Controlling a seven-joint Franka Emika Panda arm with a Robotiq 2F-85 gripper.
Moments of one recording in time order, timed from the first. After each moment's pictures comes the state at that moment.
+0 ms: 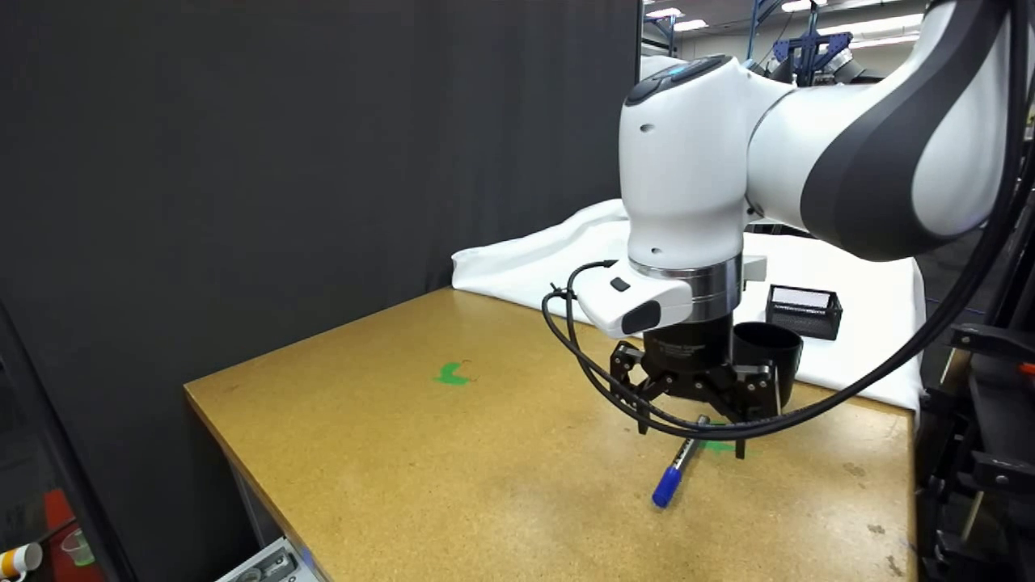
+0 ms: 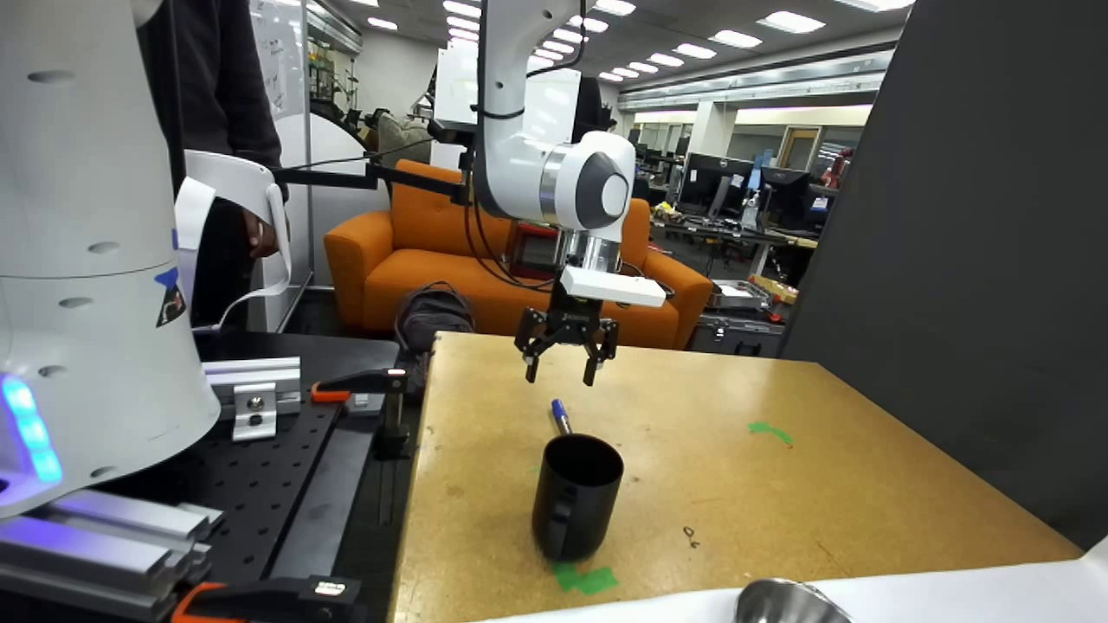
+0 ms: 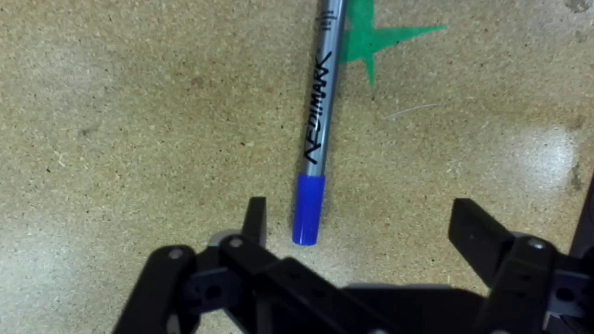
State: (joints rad) arm 0.30 0.53 0.16 -2.32 -0.49 2.69 -0.86
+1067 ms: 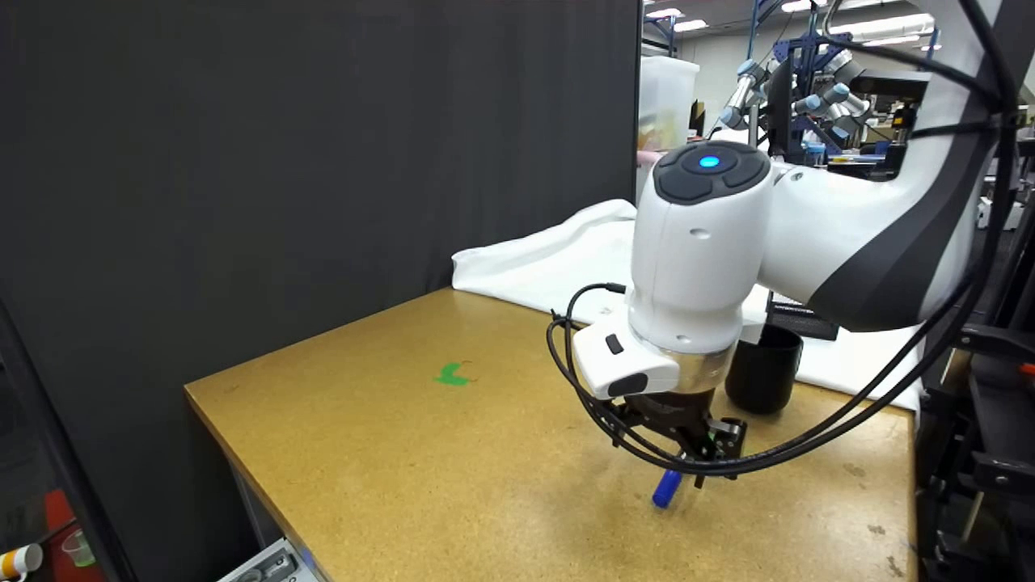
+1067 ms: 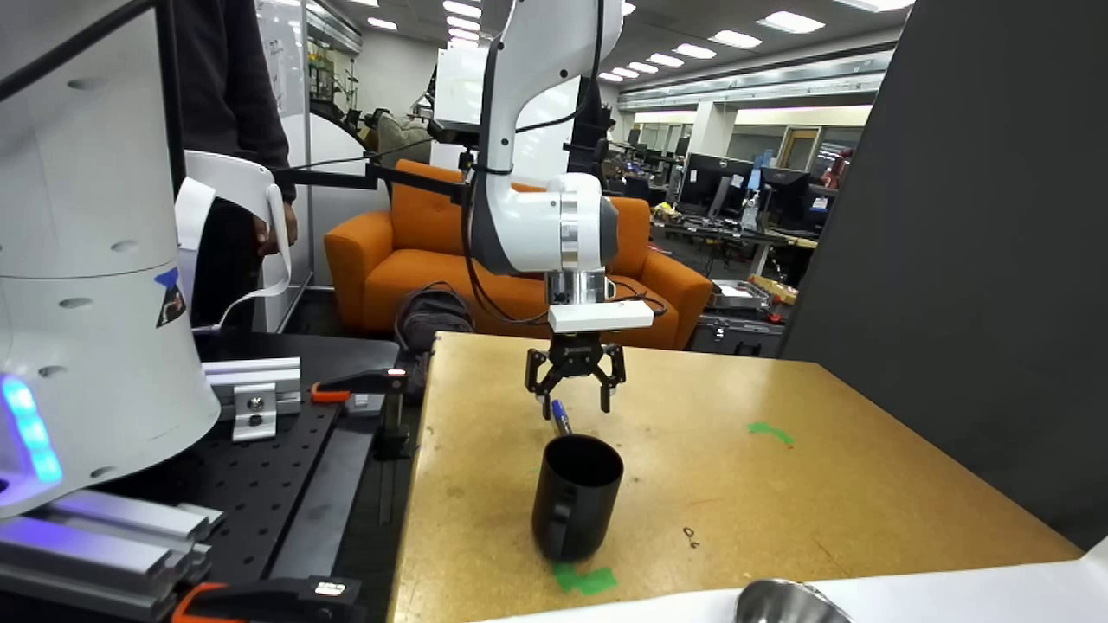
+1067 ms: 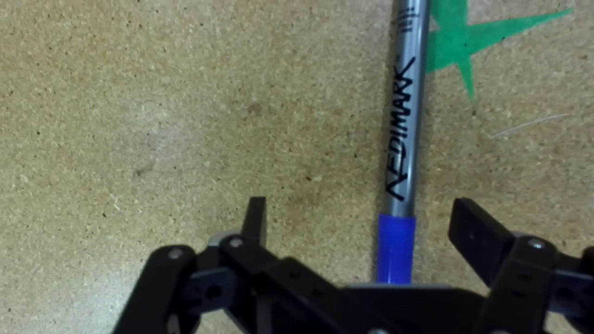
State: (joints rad) arm 0.49 0.69 -0.04 -2.22 -0.92 2.82 -0.34
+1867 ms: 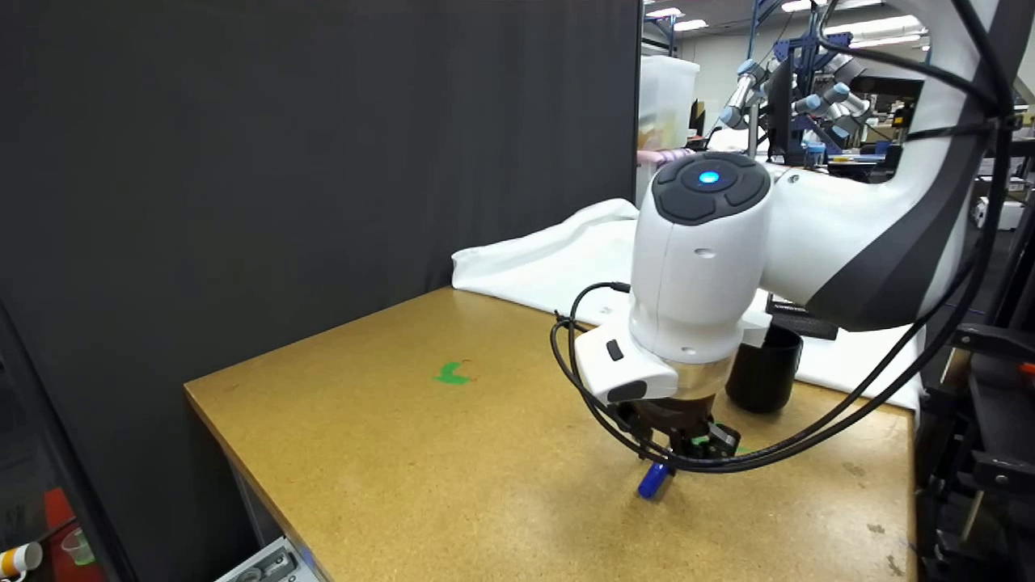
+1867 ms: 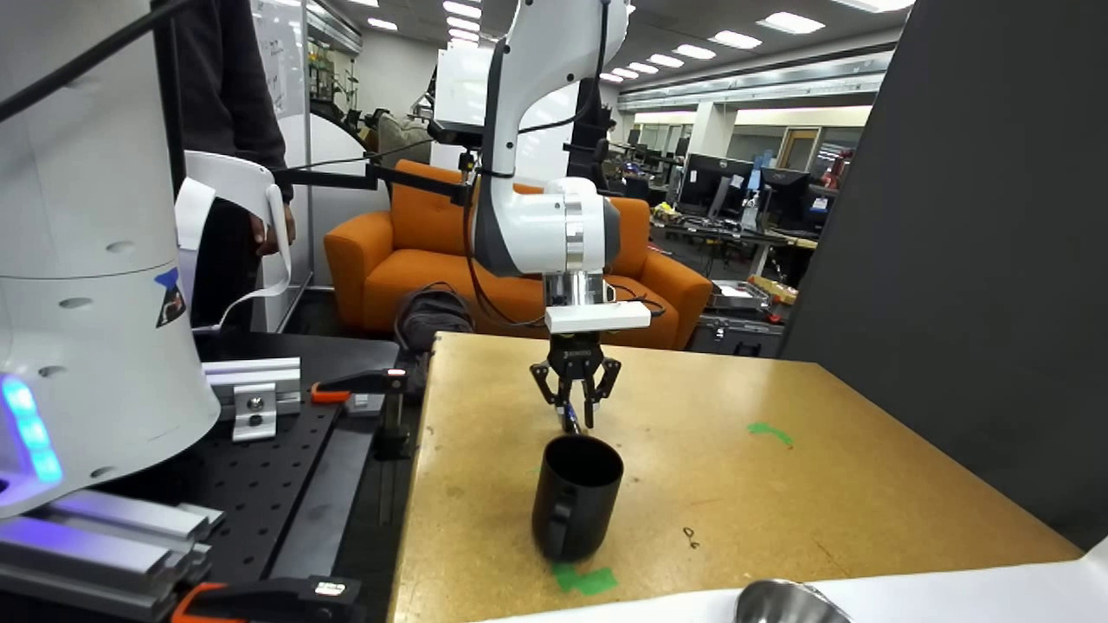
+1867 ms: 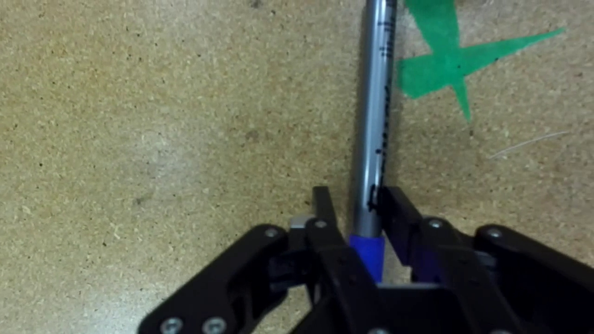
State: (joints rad) arm 0.45 0.70 0.01 -2.20 -1.01 2.74 -0.23
